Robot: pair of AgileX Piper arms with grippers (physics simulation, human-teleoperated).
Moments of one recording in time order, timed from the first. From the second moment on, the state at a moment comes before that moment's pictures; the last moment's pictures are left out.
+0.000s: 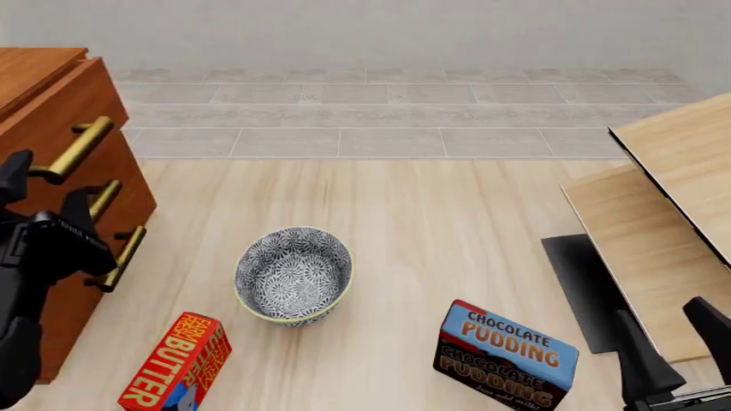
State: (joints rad) left arm 0.20 1.32 -0.29 -1.17 1.30; right arm 0.15 0.00 0.00 -0.01 -0.05
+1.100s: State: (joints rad) left arm 0.27 1.28 -0.27 -1.15 1.30; right arm 0.16 0.00 0.00 -0.01 -0.06
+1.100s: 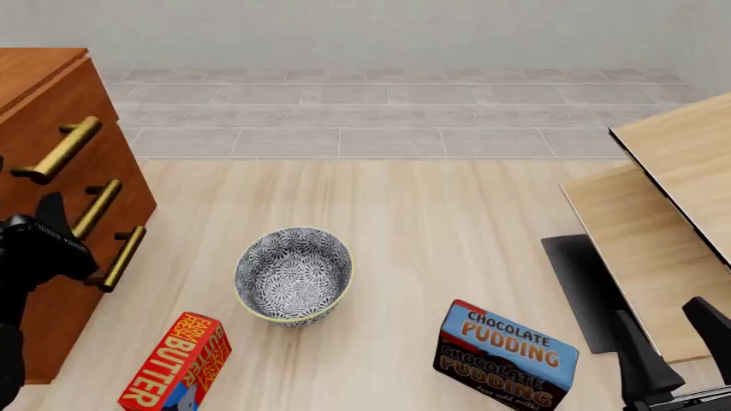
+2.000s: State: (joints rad) left arm 0.32 1.23 -0.27 -1.12 1.29; right arm 0.17 0.00 0.00 -0.01 -0.06
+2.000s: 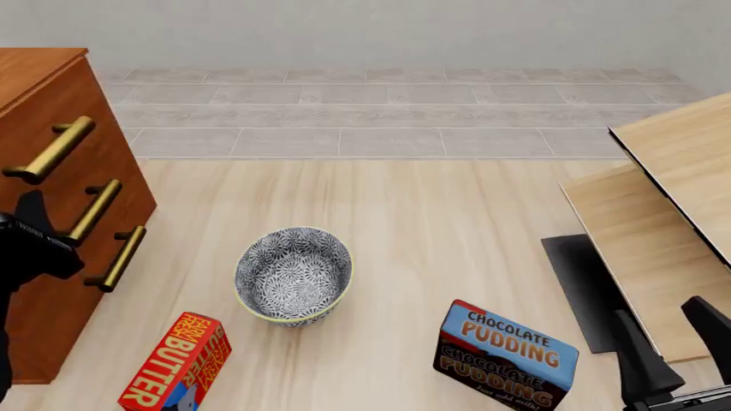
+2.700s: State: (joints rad) left arm 0.35 1.23 -0.28 -1.11 1.30; right arm 0.16 0.00 0.00 -0.01 -0.06
